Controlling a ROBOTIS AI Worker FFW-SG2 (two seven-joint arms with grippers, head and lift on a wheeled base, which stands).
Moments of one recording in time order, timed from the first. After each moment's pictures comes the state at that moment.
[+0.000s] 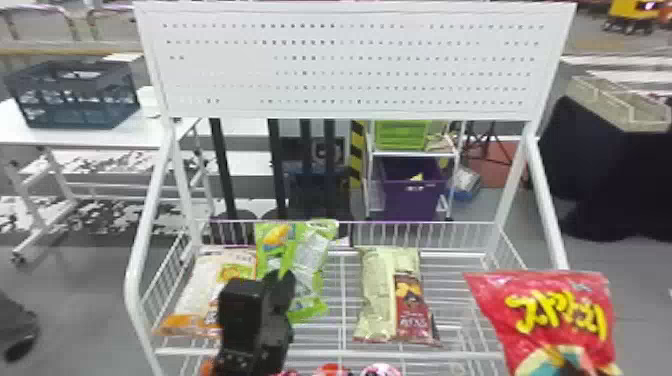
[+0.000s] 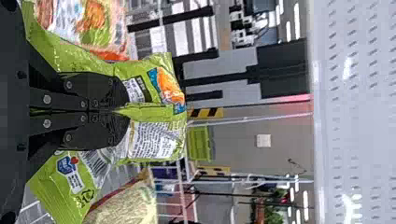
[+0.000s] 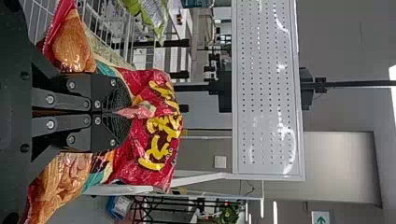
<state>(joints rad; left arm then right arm) 0.06 0.41 -0.50 -1.98 0.34 0.33 0.50 1.02 -0.18 -0.11 -2.42 -0.18 -0.14 0.11</state>
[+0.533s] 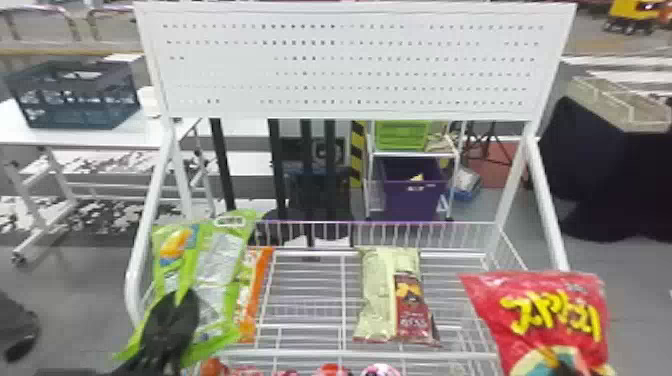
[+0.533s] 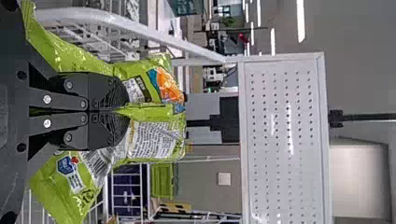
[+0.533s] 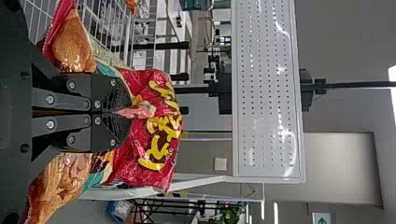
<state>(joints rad) 0.60 0.47 -0.17 -2.33 0.25 0.10 0.46 1.01 -0.18 -0.09 -2.42 -0.18 -0.15 0.11</state>
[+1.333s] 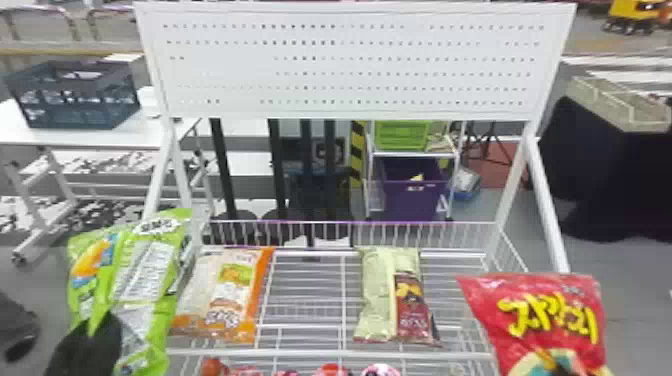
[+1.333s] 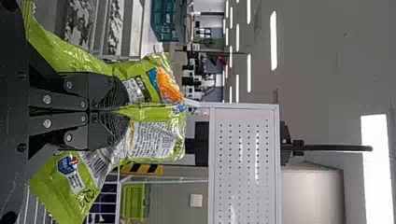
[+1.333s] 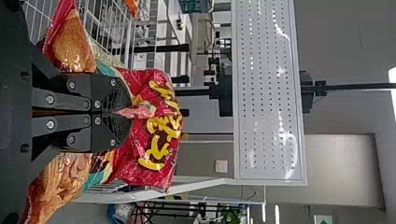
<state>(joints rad) 0.88 0.38 0.02 -2.37 0.23 -0.18 0.36 1.02 -0.18 -0.09 -2.42 -0.18 -0.15 0.12</state>
